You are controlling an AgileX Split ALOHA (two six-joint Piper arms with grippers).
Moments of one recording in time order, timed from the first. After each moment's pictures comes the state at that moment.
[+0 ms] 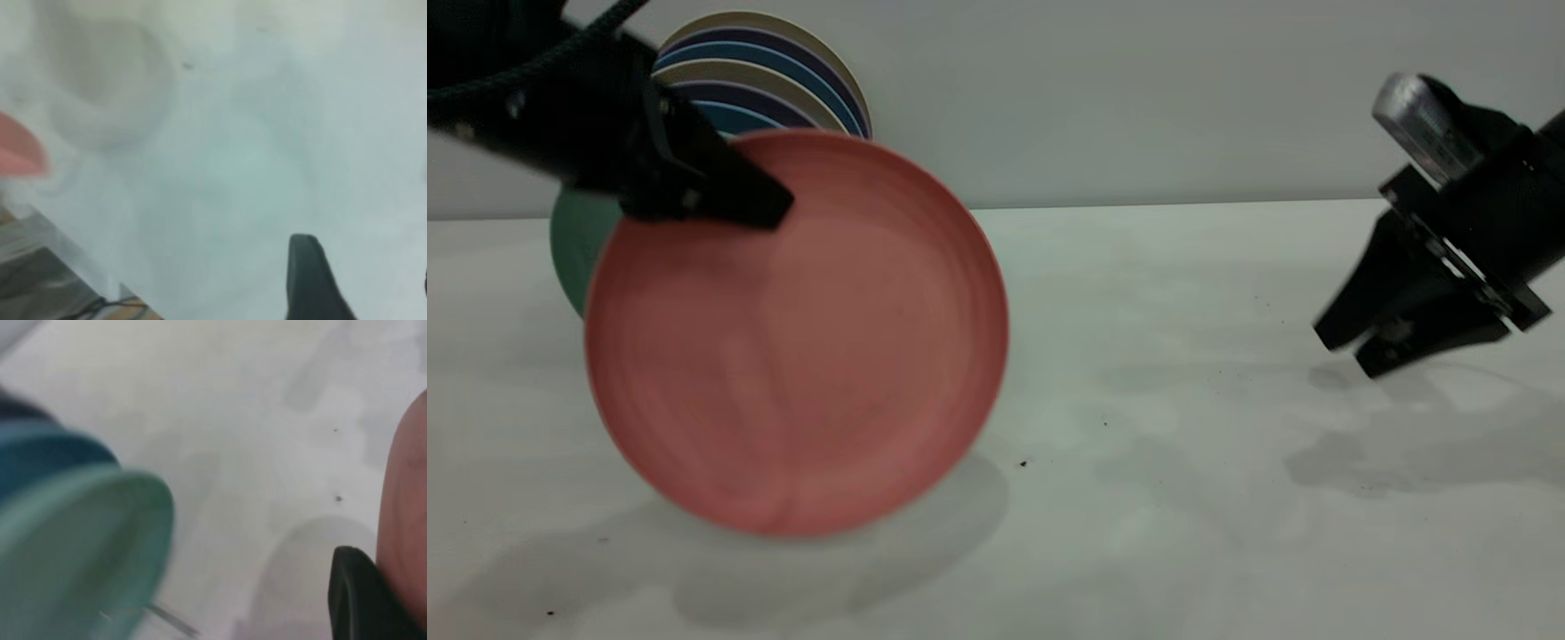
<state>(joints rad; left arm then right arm) -0.17 1.67 -0.88 -1.21 0.39 1.76 -0.08 2.18 -1.27 0.88 0.98 -0.84</state>
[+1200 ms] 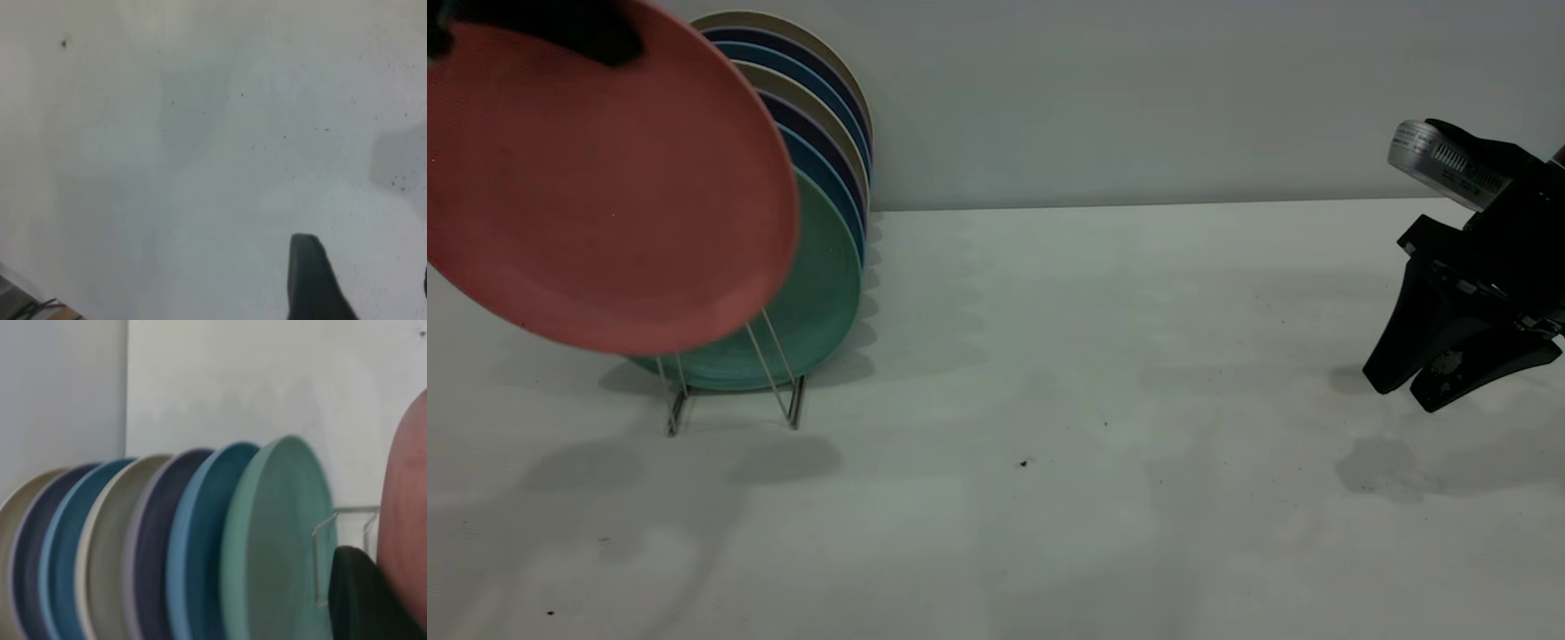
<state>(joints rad) -0.05 1.61 -1.22 -0.59 0.67 1.84 -0.08 2.18 -1.27 0.71 0.89 -0.71</state>
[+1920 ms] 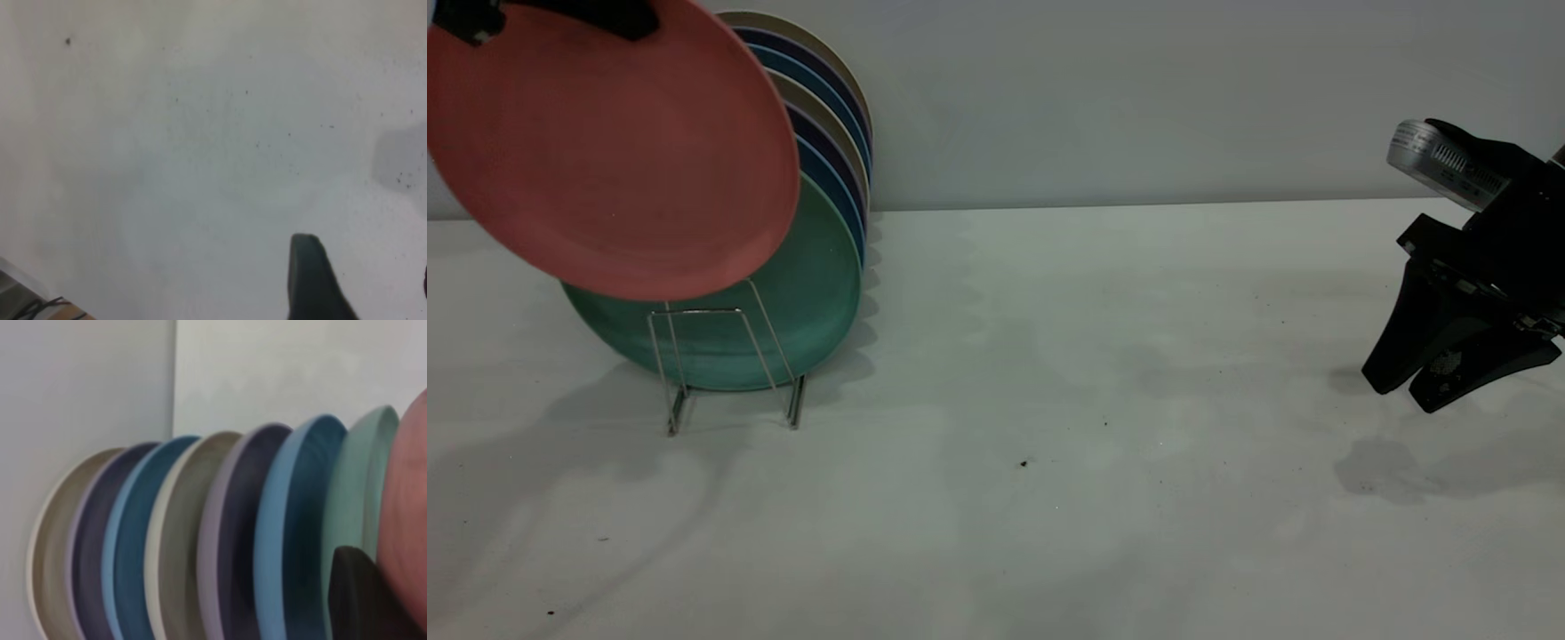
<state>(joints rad) -0.02 1.78 -1.39 -0.64 0.66 1.91 -0.08 2.18 -1.27 0.71 0.90 -0.71</state>
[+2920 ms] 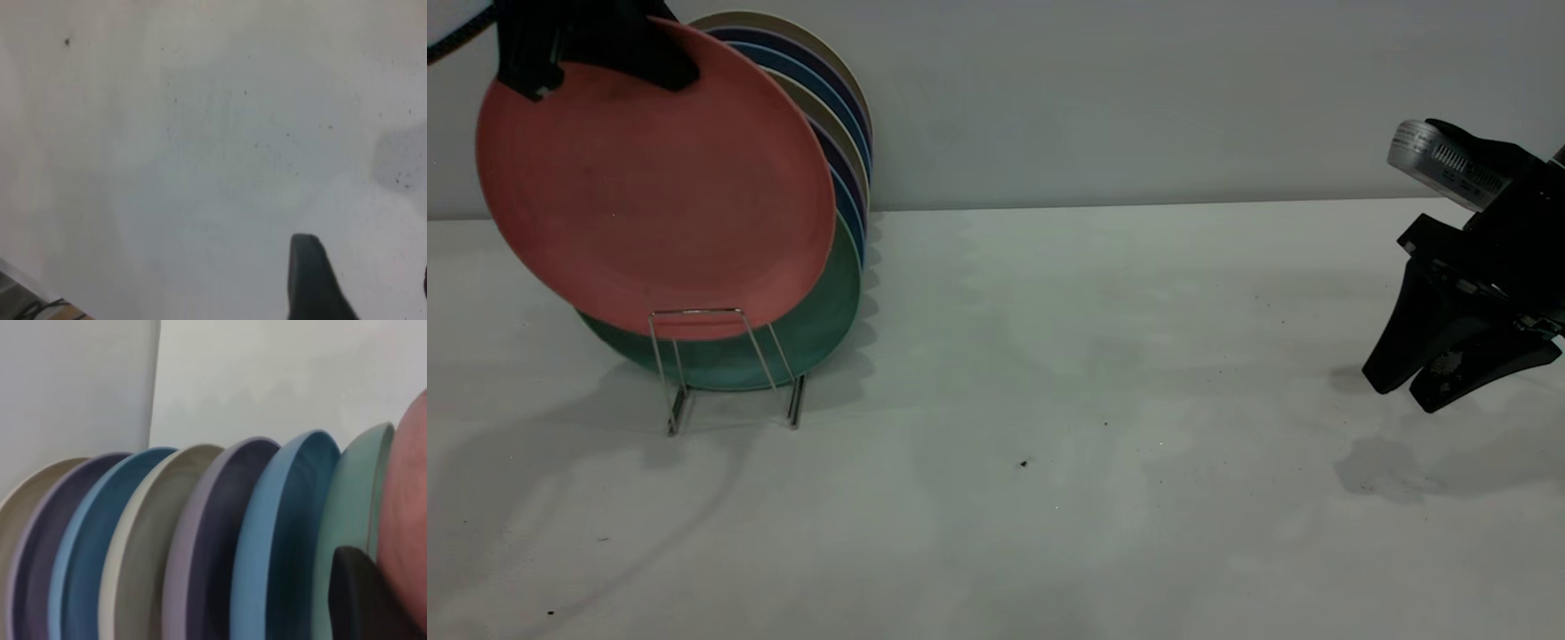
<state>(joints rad) -0.02 1.88 -1.39 -0.71 0.64 1.94 -0.08 2.18 -1.27 0.71 0.90 -0.71</state>
